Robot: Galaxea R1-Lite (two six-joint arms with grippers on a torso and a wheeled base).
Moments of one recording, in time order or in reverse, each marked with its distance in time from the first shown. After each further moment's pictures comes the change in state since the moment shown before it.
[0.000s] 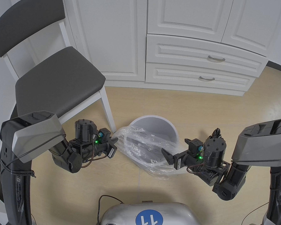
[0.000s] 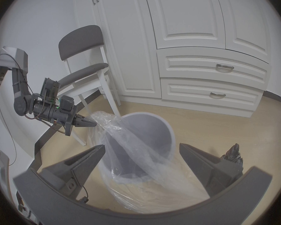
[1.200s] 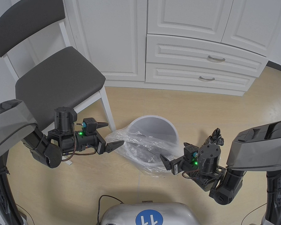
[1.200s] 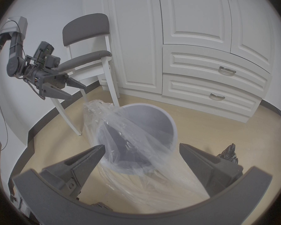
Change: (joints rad) left arm 0.057 -0.259 0.153 0.055 -0.323 -0.054; right arm 0.049 0.034 0.005 0.000 -0.097 -0.077
